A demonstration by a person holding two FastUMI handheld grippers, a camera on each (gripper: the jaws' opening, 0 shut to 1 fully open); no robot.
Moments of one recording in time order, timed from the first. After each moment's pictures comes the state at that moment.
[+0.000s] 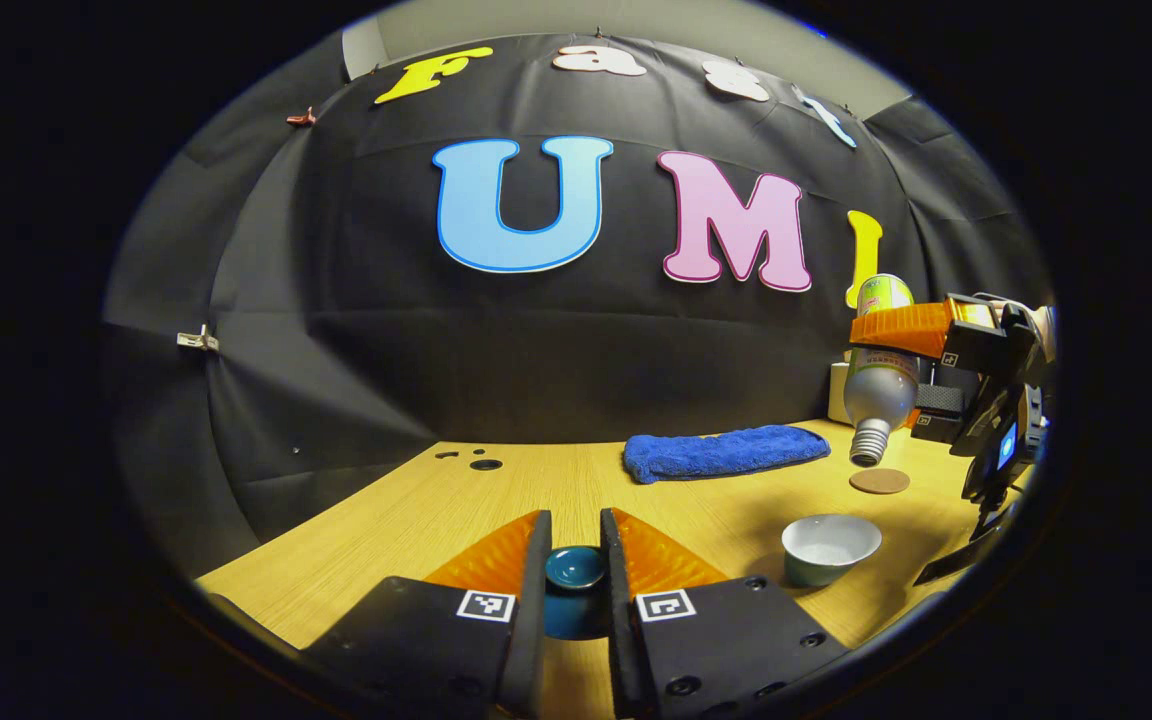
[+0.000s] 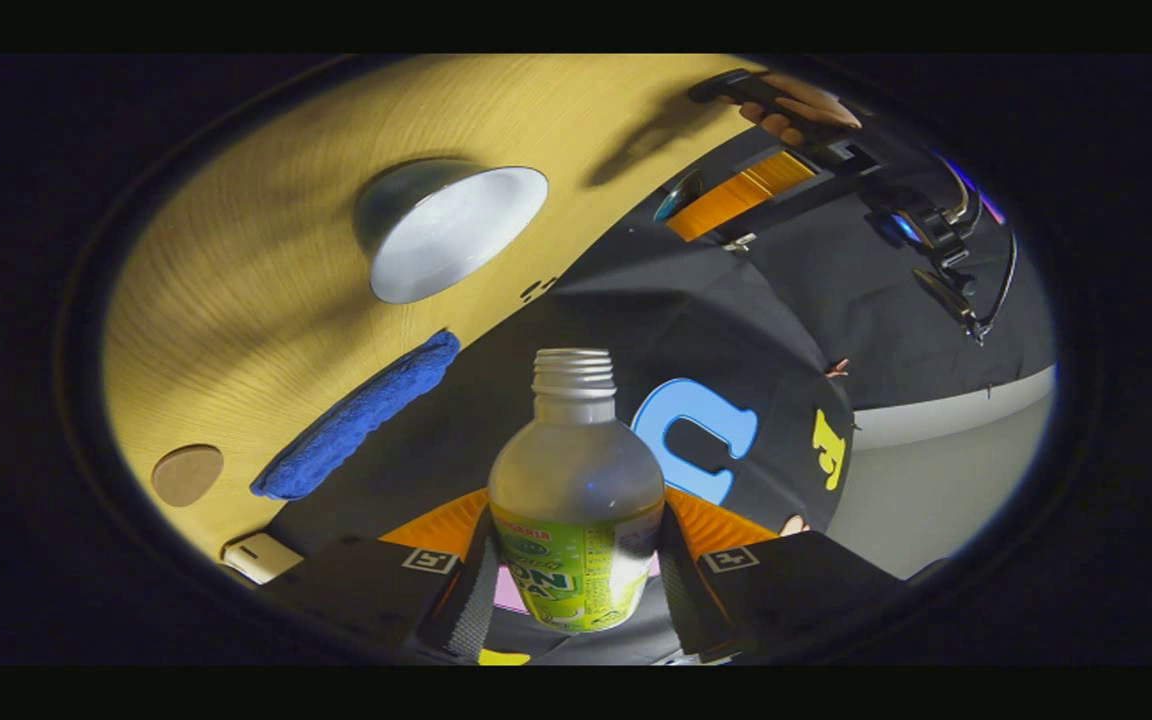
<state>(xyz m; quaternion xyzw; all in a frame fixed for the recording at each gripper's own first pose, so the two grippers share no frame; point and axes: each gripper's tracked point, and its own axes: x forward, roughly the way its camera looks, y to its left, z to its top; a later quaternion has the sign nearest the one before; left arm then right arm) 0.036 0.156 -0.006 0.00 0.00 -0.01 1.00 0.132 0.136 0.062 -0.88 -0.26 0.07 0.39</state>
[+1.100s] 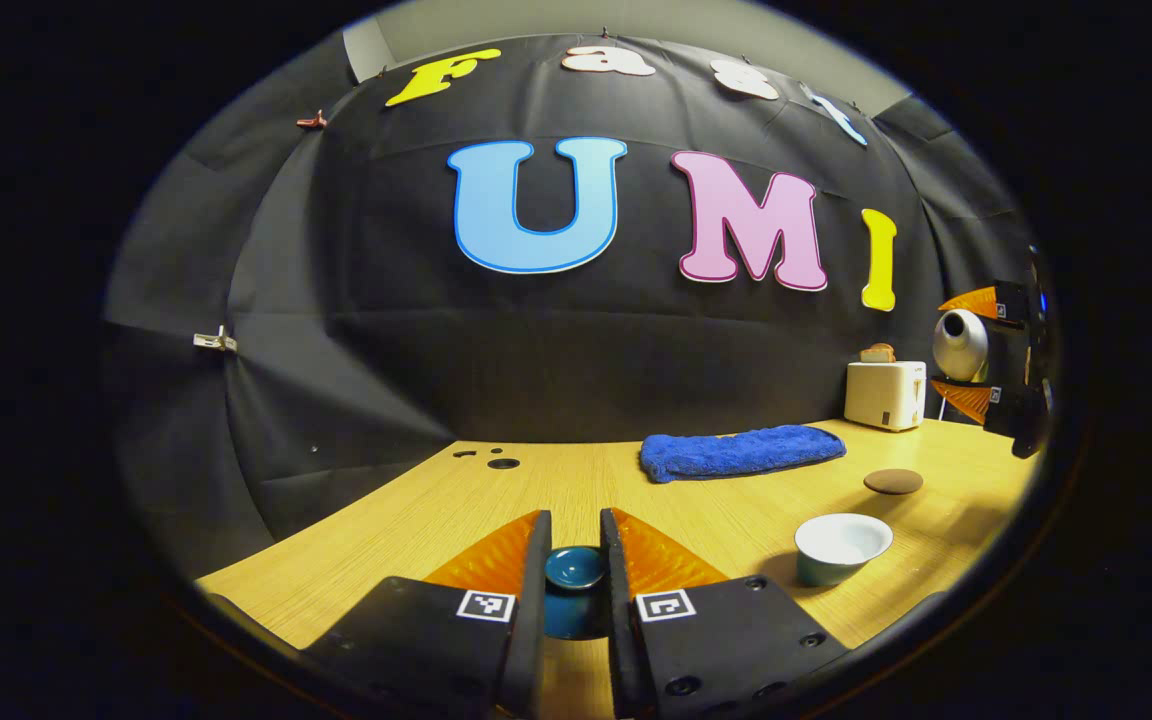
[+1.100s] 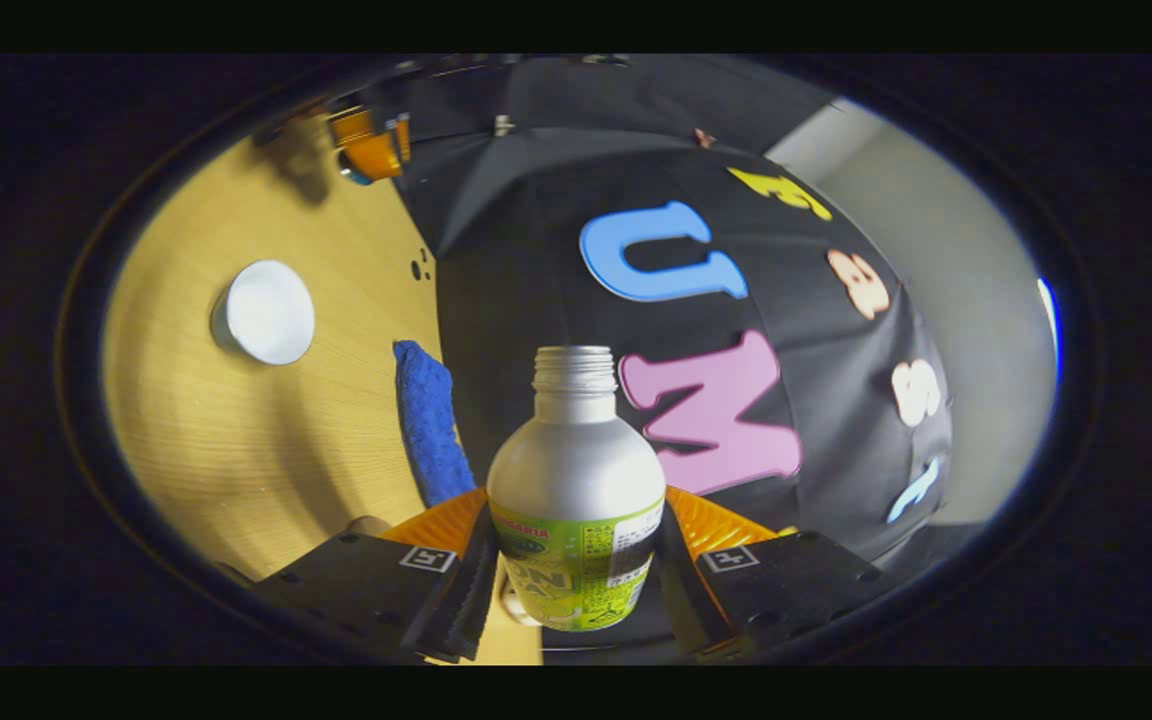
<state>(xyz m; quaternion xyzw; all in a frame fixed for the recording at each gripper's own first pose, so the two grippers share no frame) 0.031 0.165 -0.006 0.00 0.00 0.03 1.00 0.098 0.020 0.090 -0.57 -0.08 0.02 0.82</state>
